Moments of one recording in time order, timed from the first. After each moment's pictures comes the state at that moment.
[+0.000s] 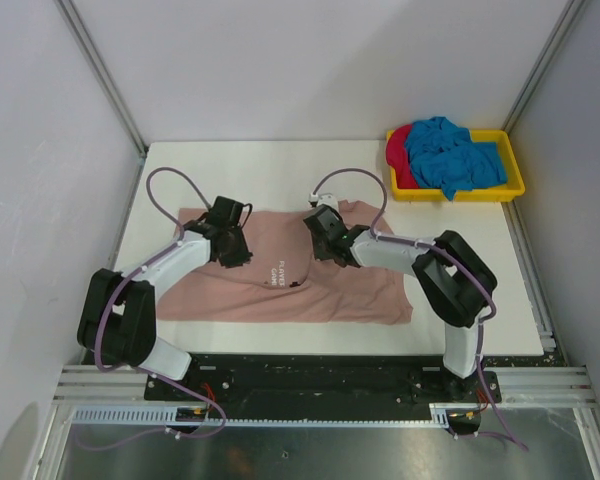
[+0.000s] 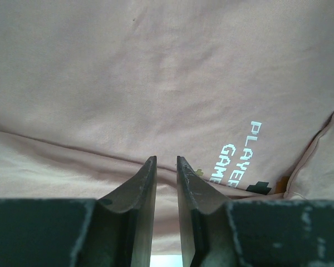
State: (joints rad) left arm -0.34 1.48 0.93 -0.53 -0.09 -0.62; right arm 0.79 1.90 1.22 -0.19 0.31 0.46
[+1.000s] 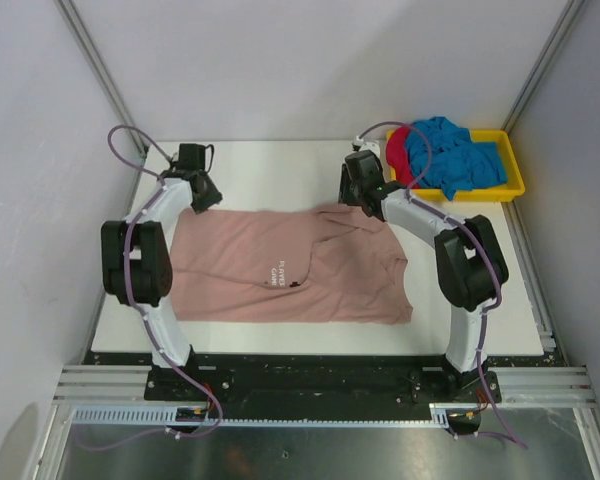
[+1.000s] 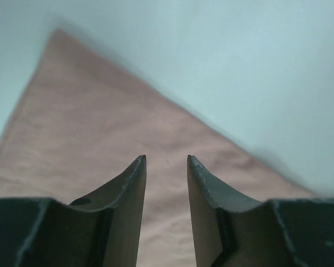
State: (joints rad) left arm -0.06 1.85 1.42 -0.51 -0.16 -0.58; right arm 0.50 1.94 1.47 -0.18 0.25 0.42
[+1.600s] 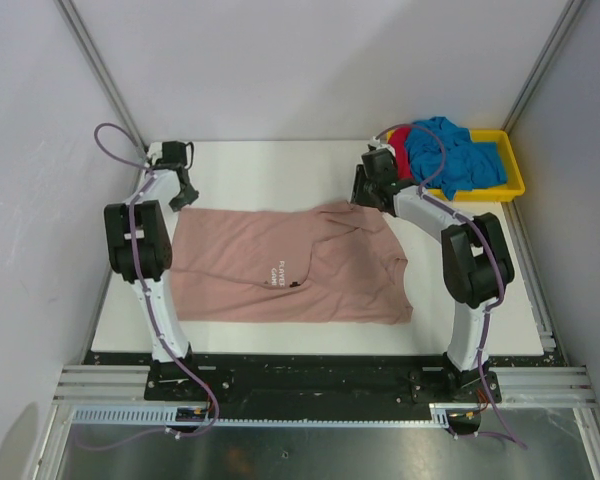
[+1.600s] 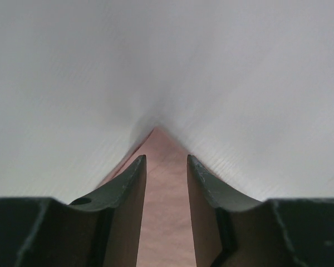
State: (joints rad) left arm 0.09 2.13 1.64 -0.53 -0.32 -0.50; right arm 0.41 1.94 1.45 -0.23 0.15 0.45
